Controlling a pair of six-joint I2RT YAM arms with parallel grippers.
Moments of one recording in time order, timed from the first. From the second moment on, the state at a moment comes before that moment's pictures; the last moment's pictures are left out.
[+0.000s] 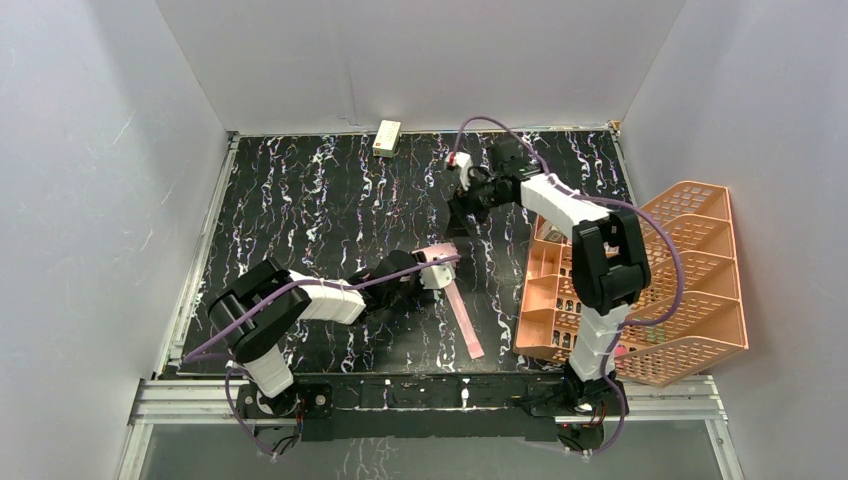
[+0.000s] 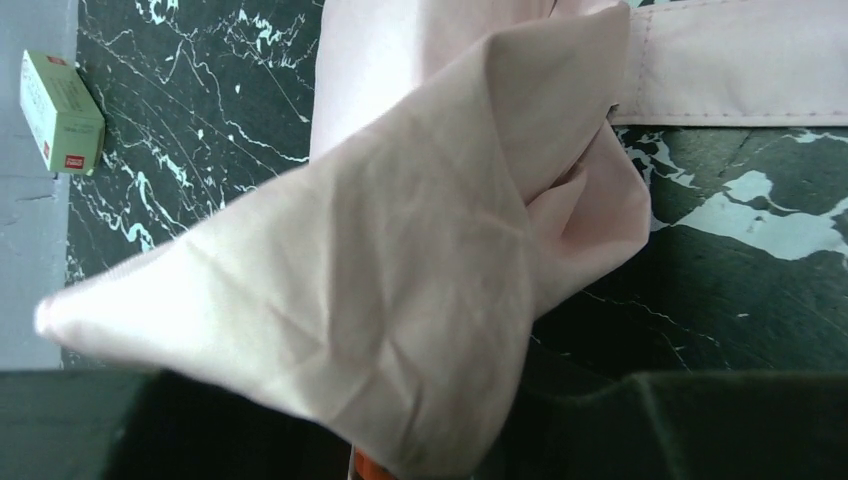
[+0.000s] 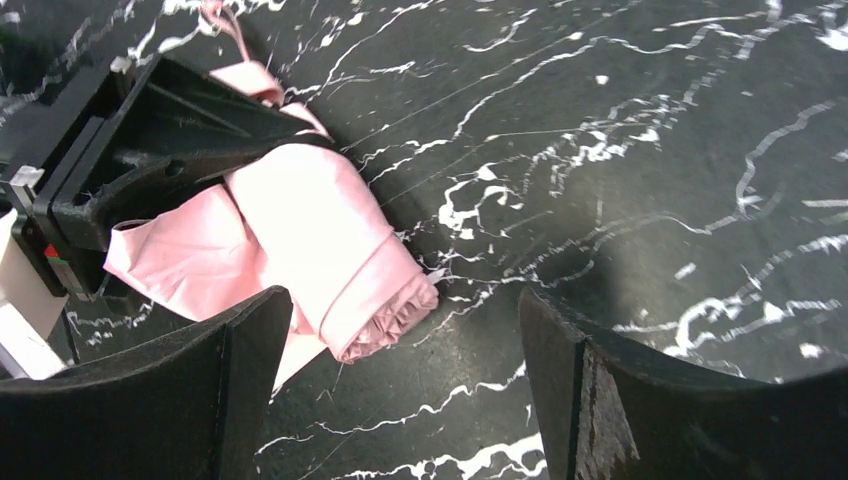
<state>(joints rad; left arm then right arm) -0.87 1.68 0.63 0.43 -0.25 0.68 0.38 1.87 1.42 -0.50 -0.80 -0.41</state>
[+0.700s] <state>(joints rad) -0.89 1.71 0.62 0.50 -0.29 0.75 0.53 2.06 1.52 -0.72 -0.68 -0.66</state>
